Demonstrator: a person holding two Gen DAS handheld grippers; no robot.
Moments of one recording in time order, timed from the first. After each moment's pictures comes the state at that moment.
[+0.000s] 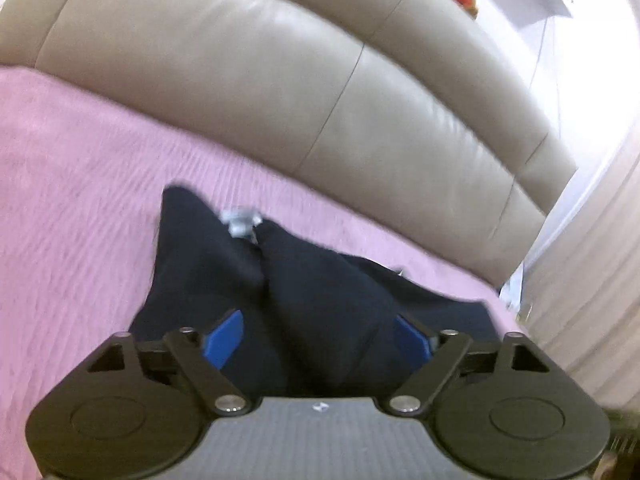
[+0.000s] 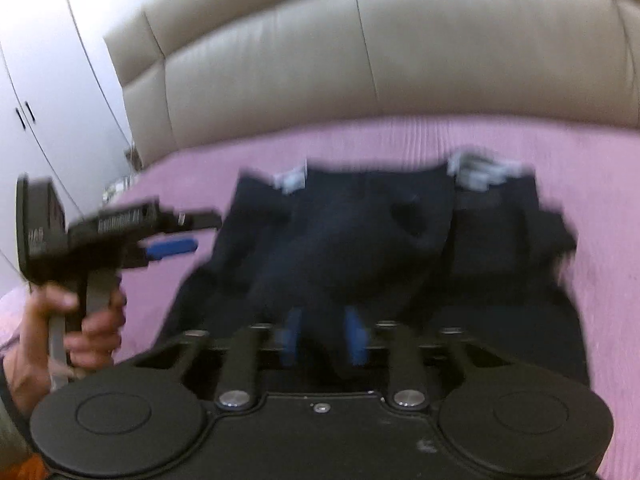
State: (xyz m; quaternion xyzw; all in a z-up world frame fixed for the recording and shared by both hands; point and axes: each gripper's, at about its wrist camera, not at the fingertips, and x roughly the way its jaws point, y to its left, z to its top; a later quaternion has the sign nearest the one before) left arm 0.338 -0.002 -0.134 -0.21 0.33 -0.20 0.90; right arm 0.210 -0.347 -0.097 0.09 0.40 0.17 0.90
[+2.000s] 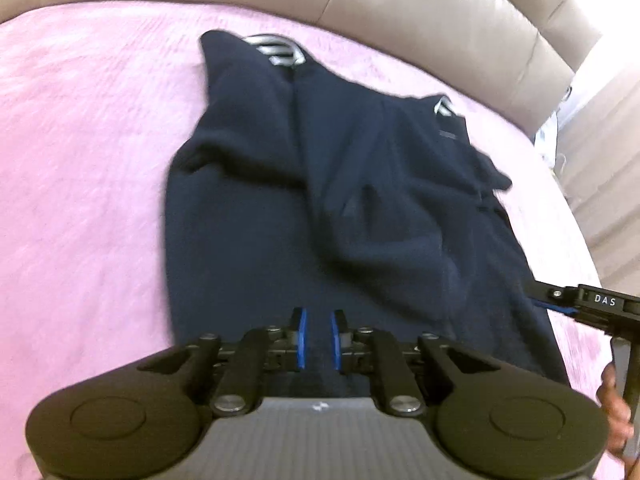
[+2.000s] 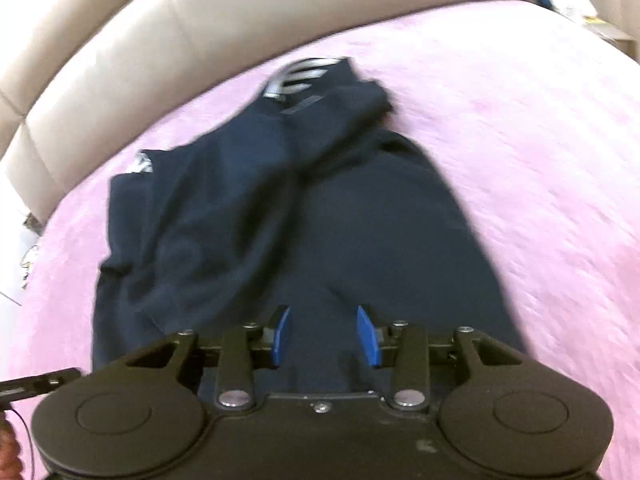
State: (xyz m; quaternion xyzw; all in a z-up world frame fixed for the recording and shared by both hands) left arm 0.247 0.030 -0.146 -0.09 0.52 -0.20 0.83; right arm 0.112 -0.435 -0.097 0.20 0.47 -0.03 0.86
